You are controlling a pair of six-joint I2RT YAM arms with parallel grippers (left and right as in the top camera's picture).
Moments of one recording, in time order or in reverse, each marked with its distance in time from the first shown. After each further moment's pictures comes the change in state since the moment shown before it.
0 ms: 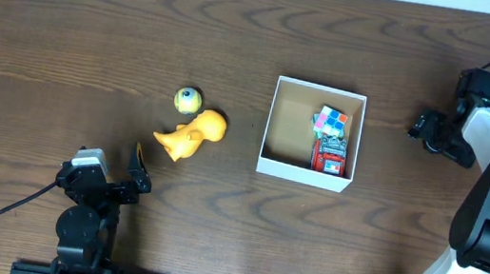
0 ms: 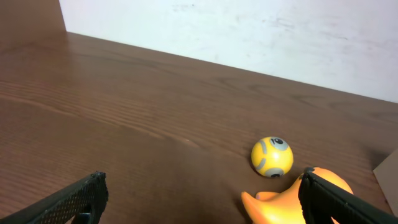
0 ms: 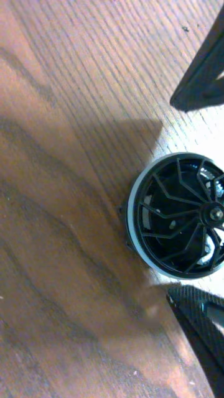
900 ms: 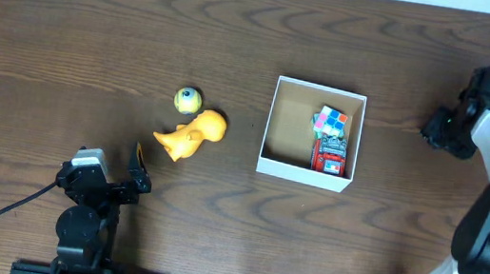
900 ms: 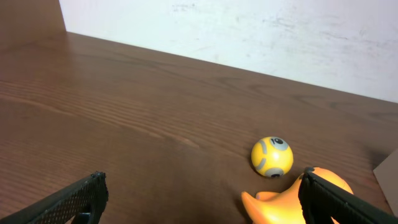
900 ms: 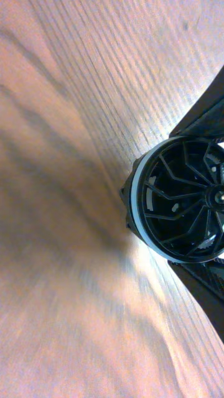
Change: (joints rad) left arm 0.000 0.000 0.000 0.000 0.000 0.000; right arm -0.023 -0.084 0.000 -0.003 -0.115 -0.014
